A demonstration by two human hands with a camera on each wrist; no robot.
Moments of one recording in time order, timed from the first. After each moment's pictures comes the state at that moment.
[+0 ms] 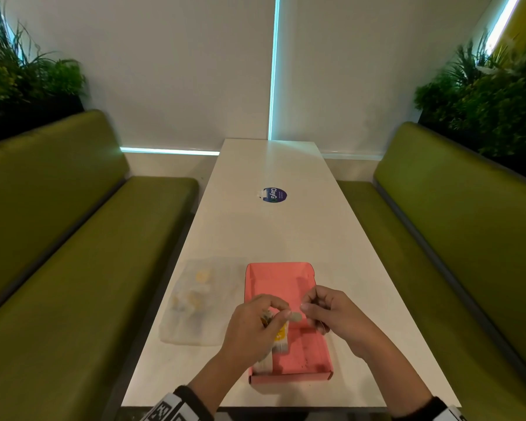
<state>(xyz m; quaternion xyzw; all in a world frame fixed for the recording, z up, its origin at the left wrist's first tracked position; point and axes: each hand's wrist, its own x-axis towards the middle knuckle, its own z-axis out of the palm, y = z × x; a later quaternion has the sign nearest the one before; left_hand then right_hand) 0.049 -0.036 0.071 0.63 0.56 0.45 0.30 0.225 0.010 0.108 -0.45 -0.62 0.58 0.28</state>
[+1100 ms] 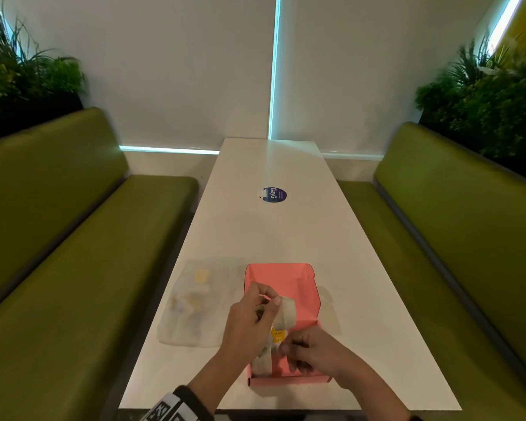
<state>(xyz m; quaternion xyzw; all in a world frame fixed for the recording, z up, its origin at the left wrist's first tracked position) 0.049 -0.031 0.070 0.58 0.56 0.52 0.28 0.209 -0.009 0.072 -0.45 -0.66 0.59 0.09</state>
